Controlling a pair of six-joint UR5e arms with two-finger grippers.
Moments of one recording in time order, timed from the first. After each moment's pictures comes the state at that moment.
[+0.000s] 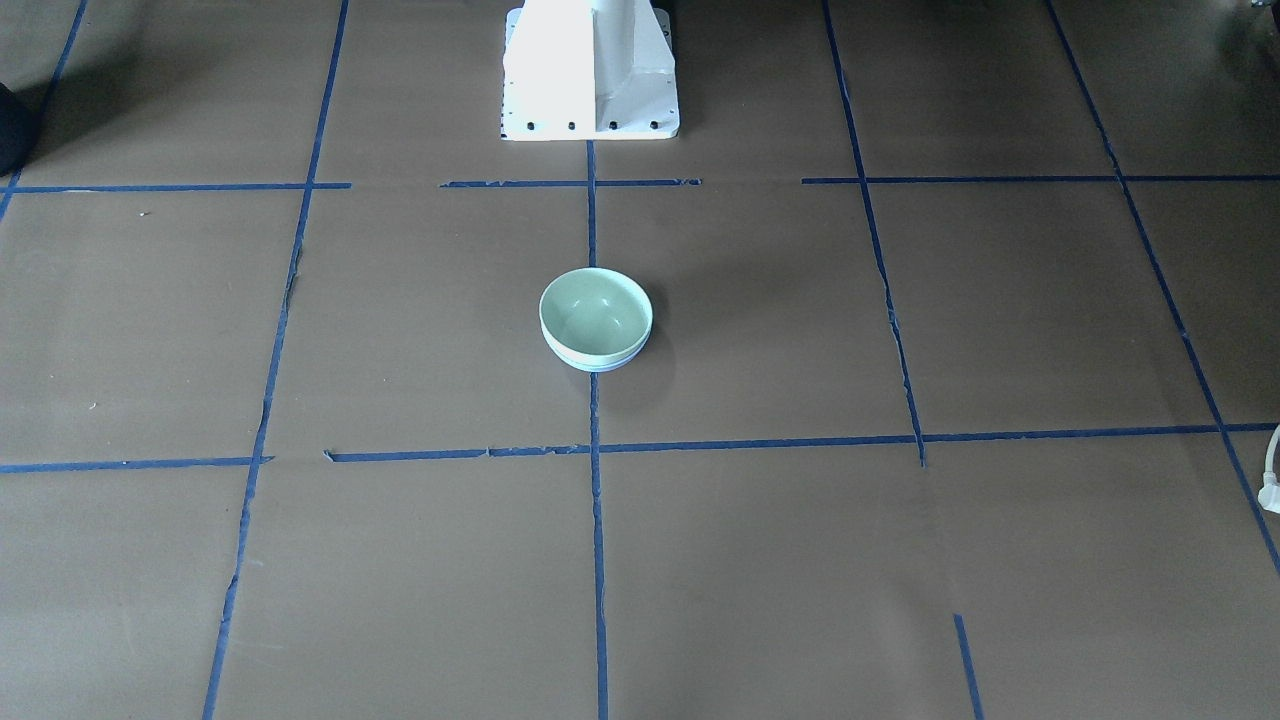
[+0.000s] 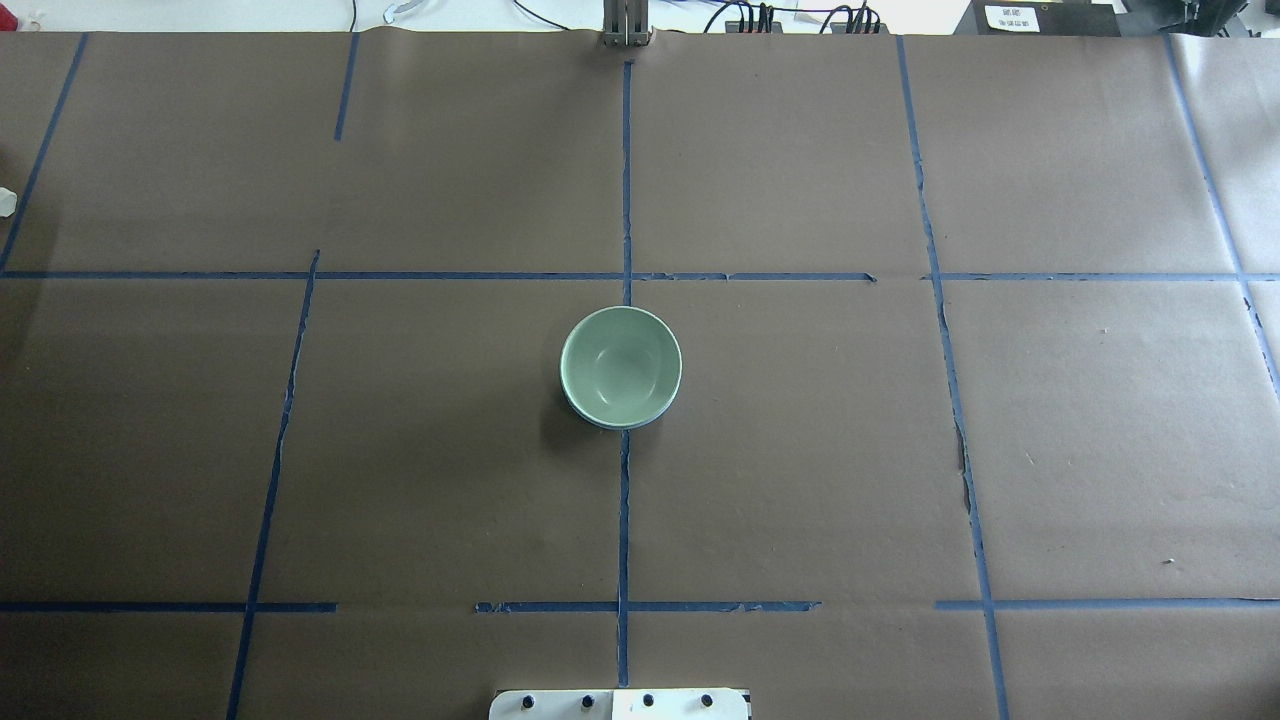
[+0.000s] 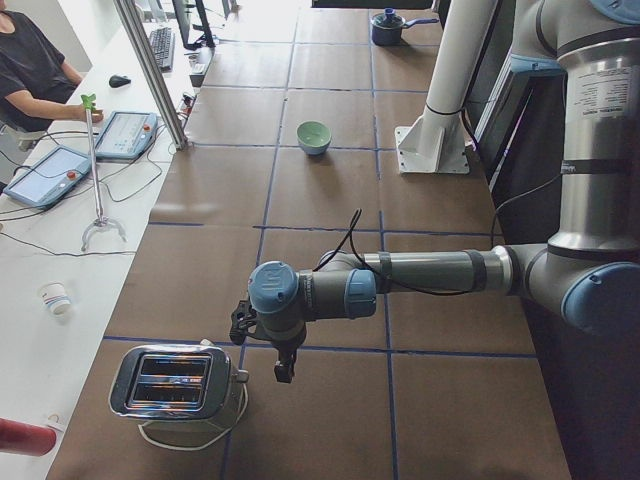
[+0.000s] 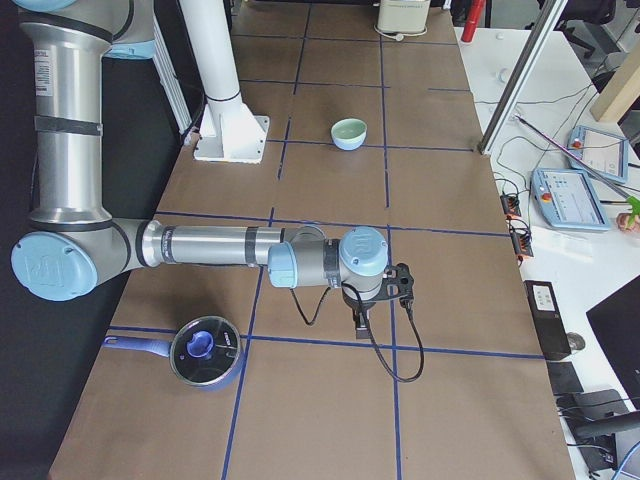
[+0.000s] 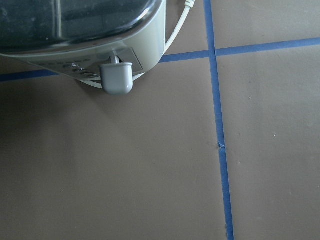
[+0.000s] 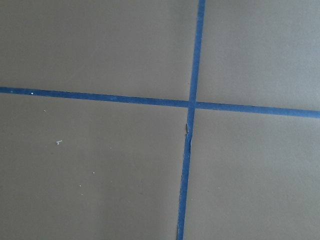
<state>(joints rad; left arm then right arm) -1.61 -1.50 -1.59 -1.55 -2.35 0.18 1.58 -1.64 1.65 -1.49 2.42 0.00</state>
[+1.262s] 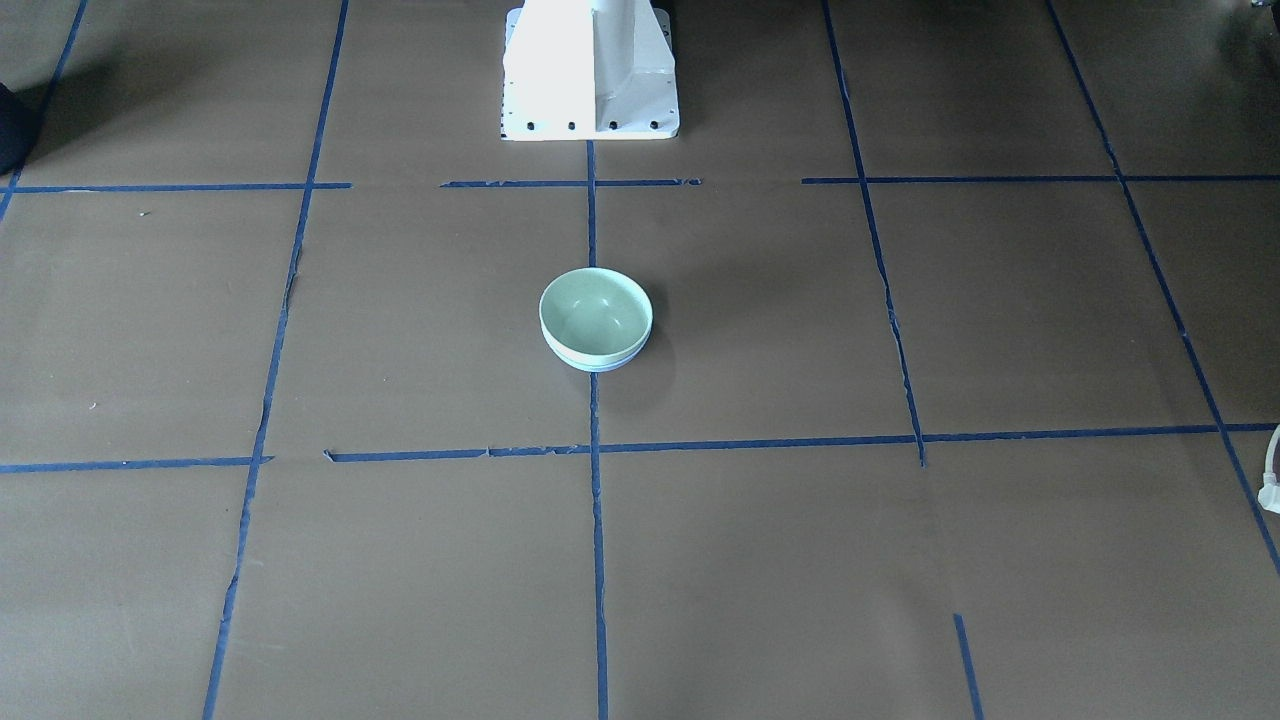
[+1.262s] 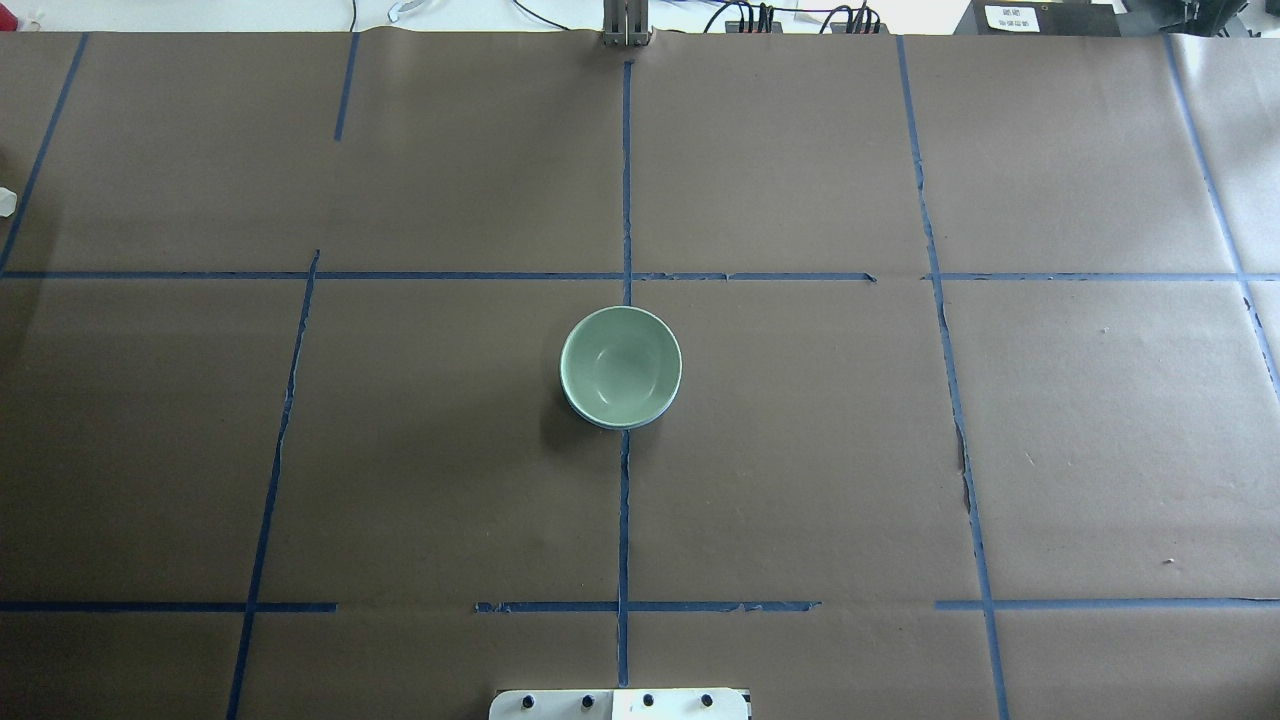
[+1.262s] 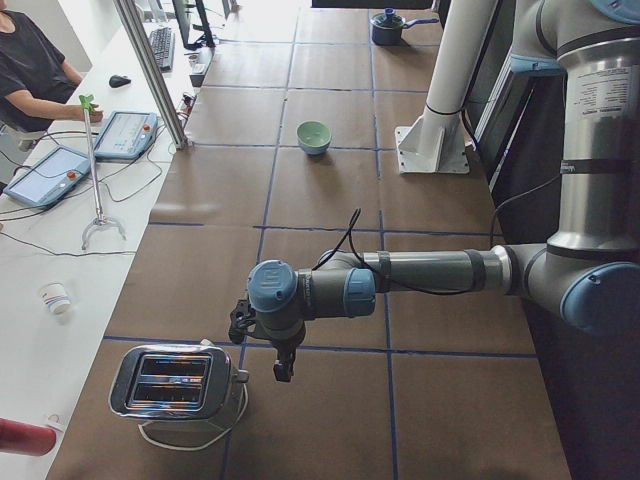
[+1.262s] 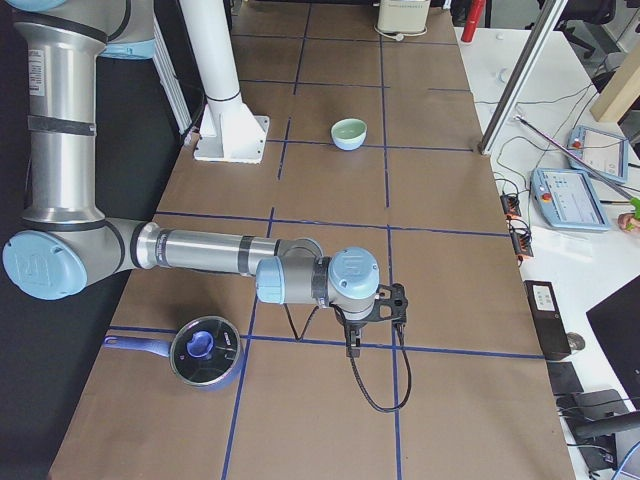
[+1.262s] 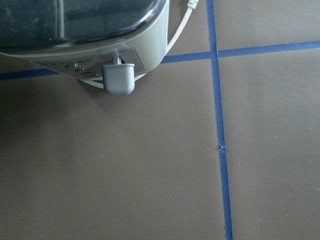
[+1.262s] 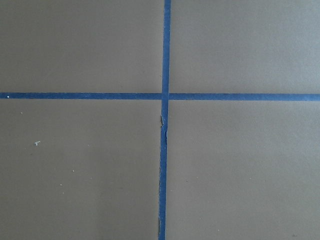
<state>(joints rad) -1.61 -1.51 -1.59 -1.54 -2.35 0.18 1.62 -1.65 1.62 -1.48 2.43 0.00</state>
